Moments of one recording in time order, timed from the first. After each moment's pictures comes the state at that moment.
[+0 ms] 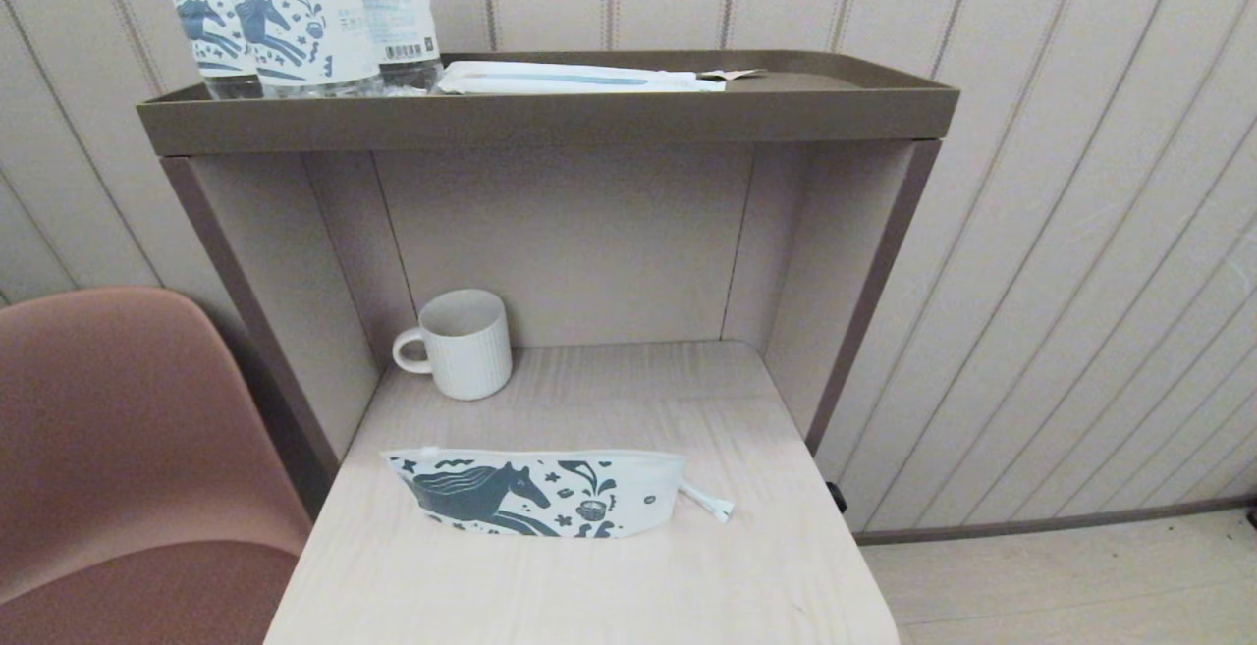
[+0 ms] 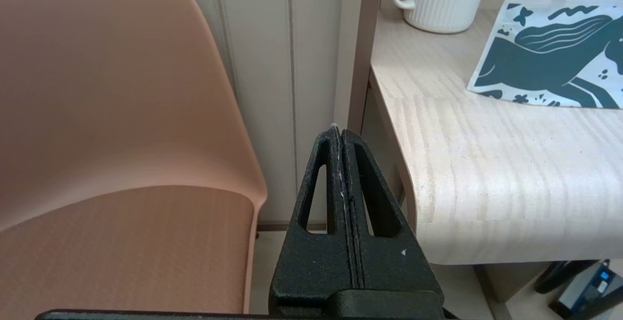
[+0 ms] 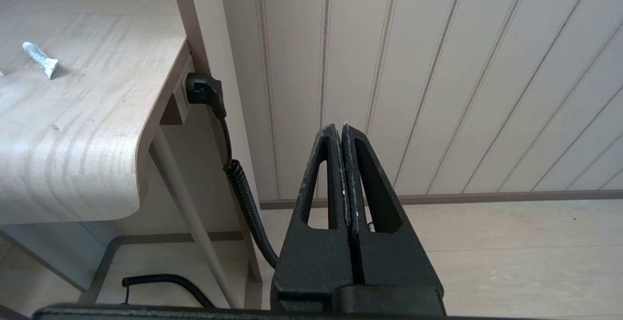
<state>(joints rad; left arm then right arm) 0.00 0.00 0.00 0.00 -0.01 0.00 0.00 0.00 0.00 0.01 -0.02 0.02</state>
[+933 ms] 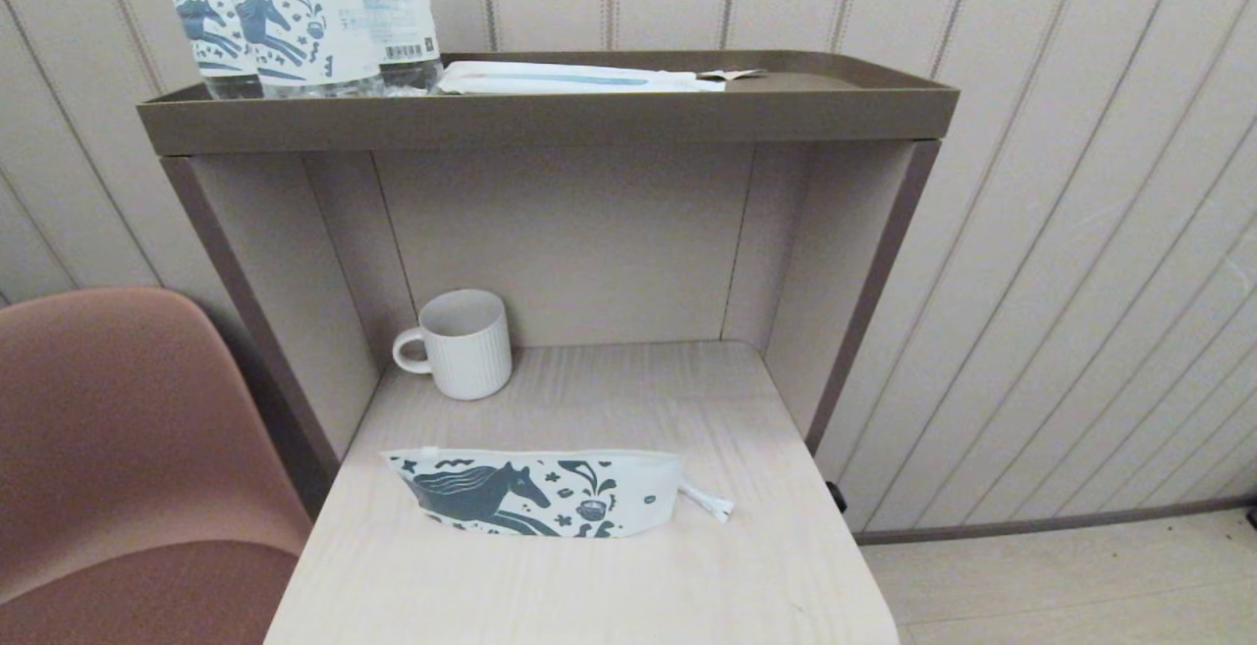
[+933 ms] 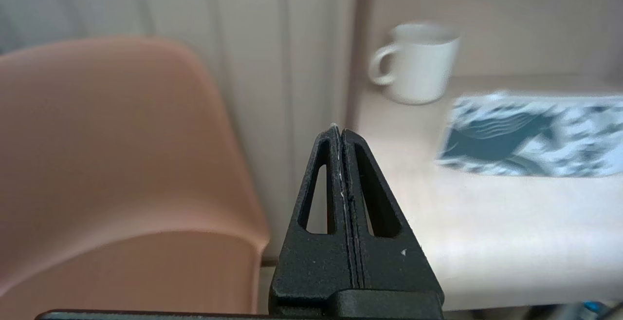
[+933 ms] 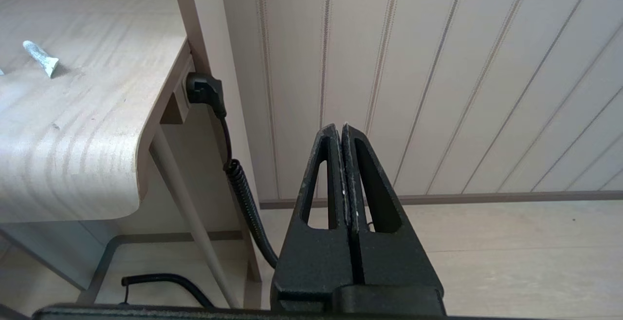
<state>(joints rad) 0.00 0.12 -0.31 0.10 -0.02 0.01 0.00 0.00 0.00 0.01 -0.02 0.02</state>
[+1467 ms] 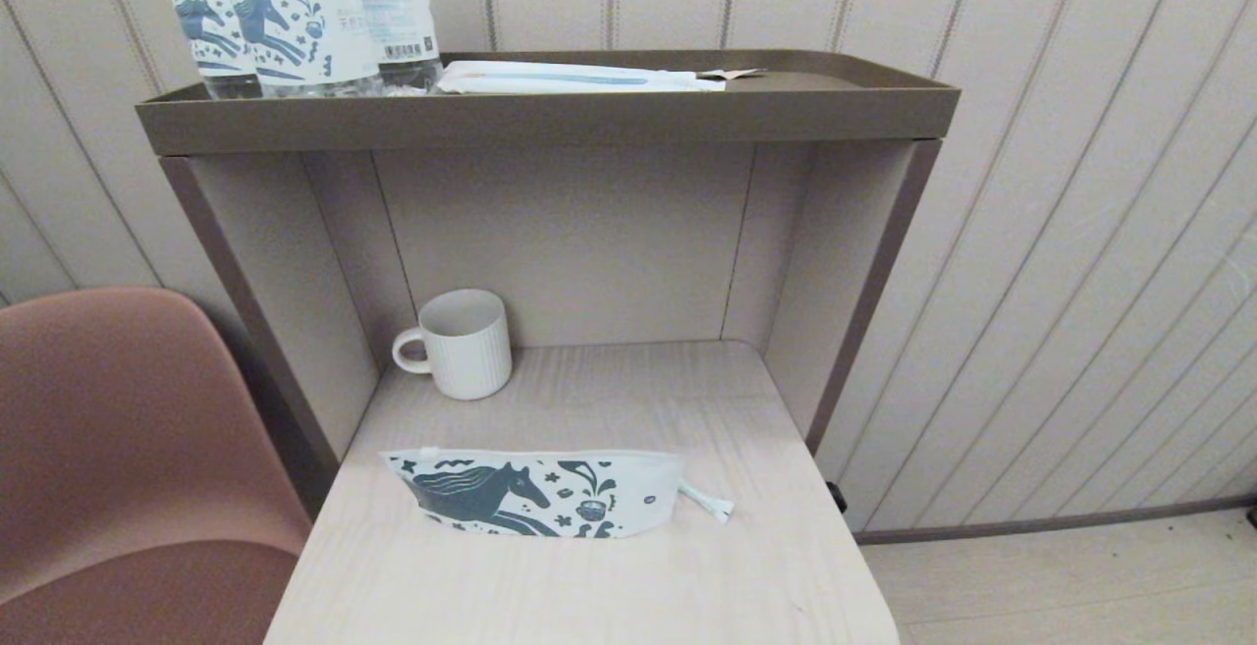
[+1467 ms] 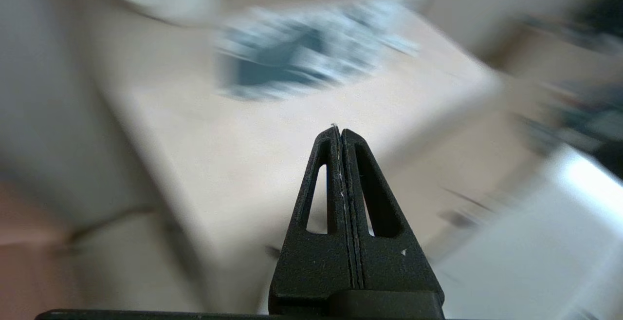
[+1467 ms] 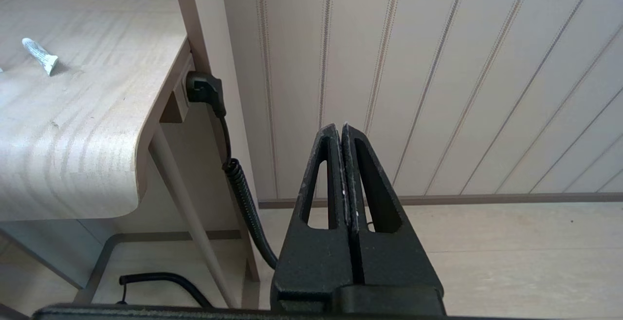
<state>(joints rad) 0.00 0.47 -0.37 0.12 -0.66 -0.03 0.00 0.00 0.00 0.01 -0.02 0.01</state>
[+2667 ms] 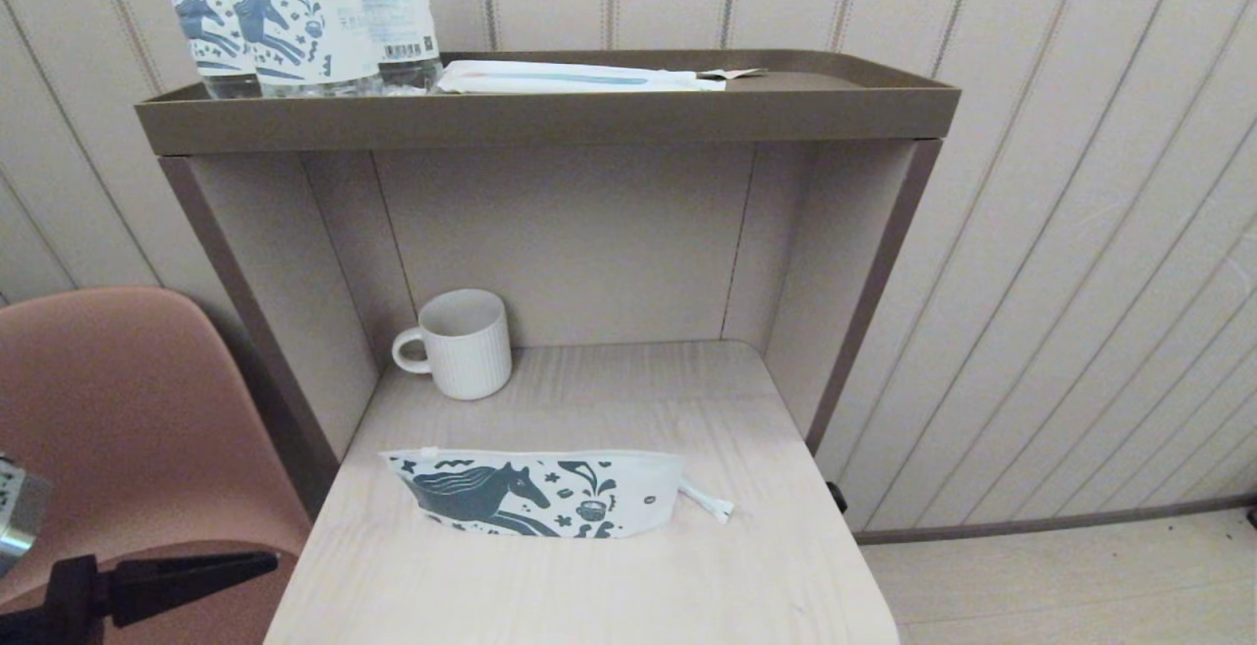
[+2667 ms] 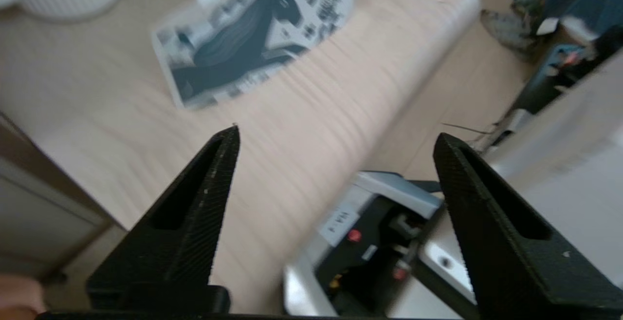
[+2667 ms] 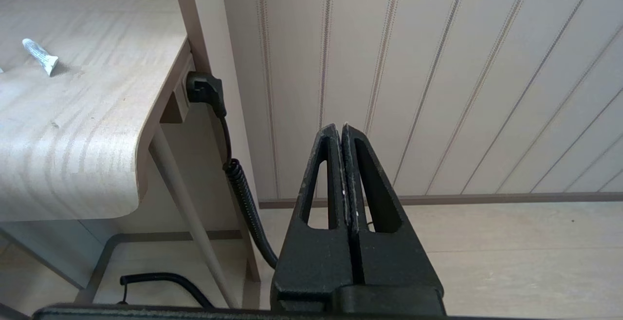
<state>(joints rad) -0.10 0.93 -0.37 -0.08 -0.77 0.25 0.00 0.00 0.00 0.01 -0.02 0.01</state>
